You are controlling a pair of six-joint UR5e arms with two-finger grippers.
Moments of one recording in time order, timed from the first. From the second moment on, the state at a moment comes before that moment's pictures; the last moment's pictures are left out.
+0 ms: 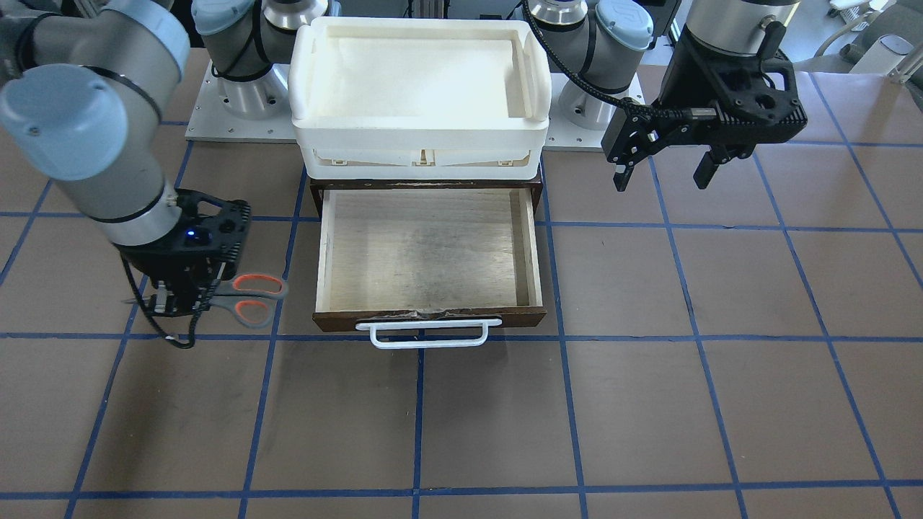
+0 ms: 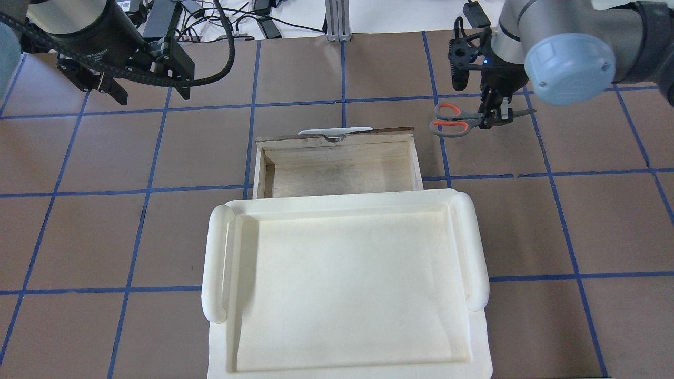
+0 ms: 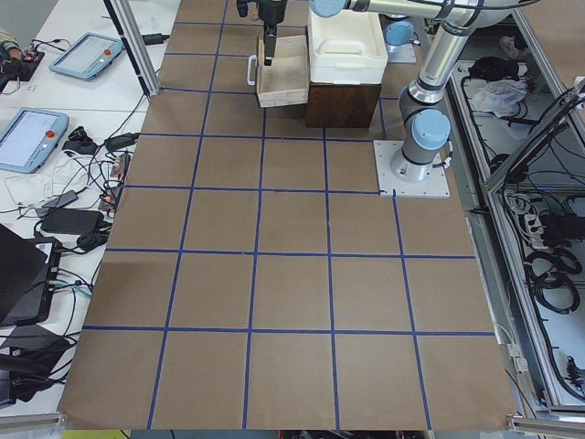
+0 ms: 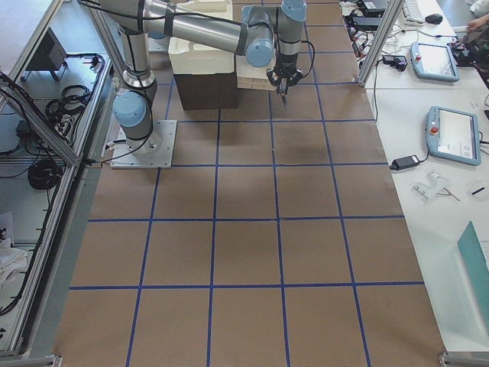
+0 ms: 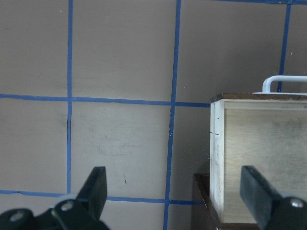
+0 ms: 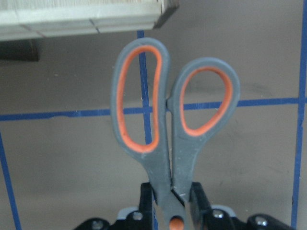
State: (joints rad) left arm -1.54 -1.55 -1.51 -1.52 1.59 -0.03; right arm 1.60 -1.36 1.62 -1.84 -1.63 -1.46
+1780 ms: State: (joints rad) left arm -1.54 -1.57 -1.51 -1.51 1.58 -0.04; right arm 2.02 -1.23 1.61 -1.93 -1.50 -1.05
